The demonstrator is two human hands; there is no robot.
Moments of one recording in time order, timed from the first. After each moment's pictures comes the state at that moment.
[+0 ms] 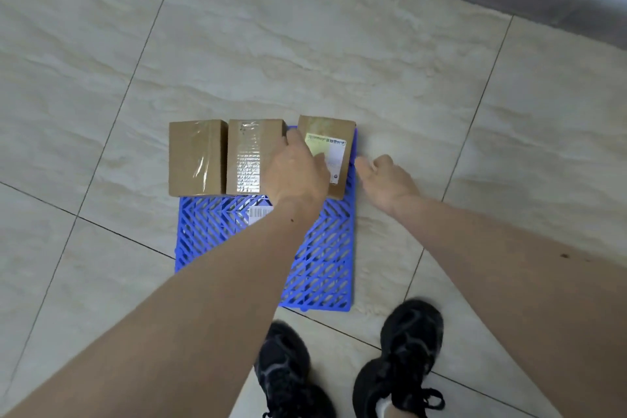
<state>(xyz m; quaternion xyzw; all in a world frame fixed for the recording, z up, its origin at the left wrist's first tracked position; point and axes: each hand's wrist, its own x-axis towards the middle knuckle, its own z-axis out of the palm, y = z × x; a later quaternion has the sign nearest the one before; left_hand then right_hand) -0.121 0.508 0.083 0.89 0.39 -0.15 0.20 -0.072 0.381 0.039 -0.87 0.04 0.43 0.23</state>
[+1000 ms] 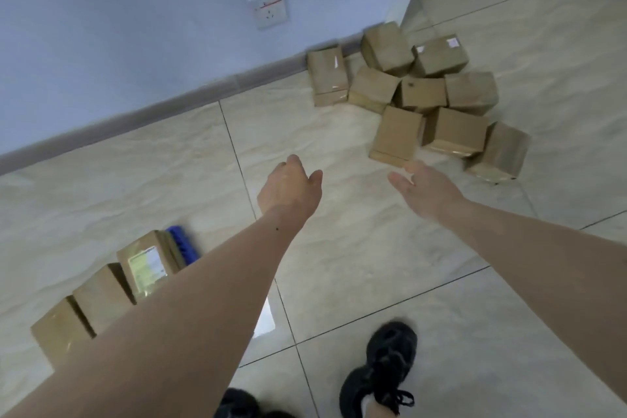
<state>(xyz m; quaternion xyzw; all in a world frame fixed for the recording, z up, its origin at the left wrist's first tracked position) -0.073 0.111 0.266 0.95 0.02 -0.26 0.16 -0.139 -0.094 0.253 -0.87 0.29 0.27 0.28</state>
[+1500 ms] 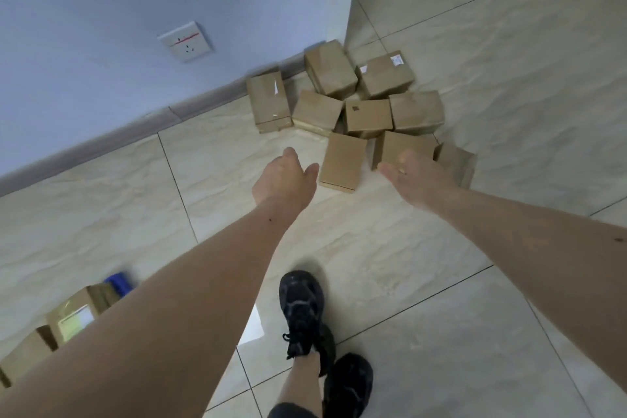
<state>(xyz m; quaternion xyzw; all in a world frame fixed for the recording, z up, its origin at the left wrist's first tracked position) -0.005 -0.057 0.259 0.95 -0.03 -0.27 0.13 -0.079 -0.249 0.260 -0.88 0.31 0.26 0.27</state>
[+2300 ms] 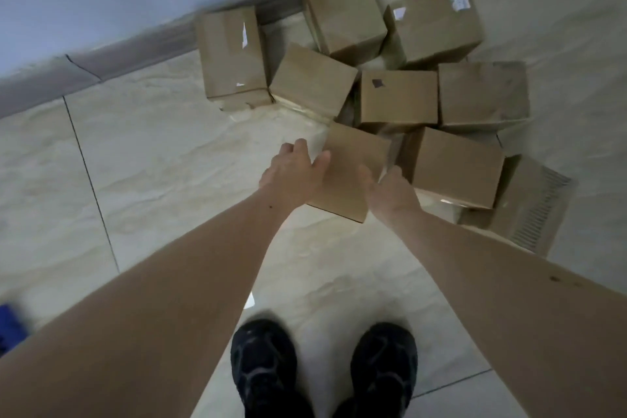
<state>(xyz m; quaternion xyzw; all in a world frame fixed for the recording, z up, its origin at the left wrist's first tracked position) 0.085 -0.133 -0.002 0.91 -0.04 -0.38 0.17 0.010 -0.271 -0.014 -0.78 0.42 0.29 0.36</state>
